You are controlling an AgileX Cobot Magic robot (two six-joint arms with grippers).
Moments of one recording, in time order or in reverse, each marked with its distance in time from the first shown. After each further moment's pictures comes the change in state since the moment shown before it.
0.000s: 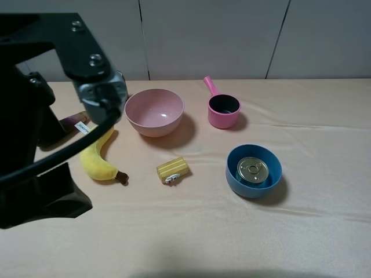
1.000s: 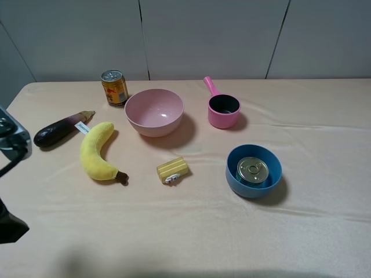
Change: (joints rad) left arm 0.409 -0.295 0.416 -0.028 -0.088 0.000; right arm 0.000 0.000 0.000 0.000 0.000 0.000
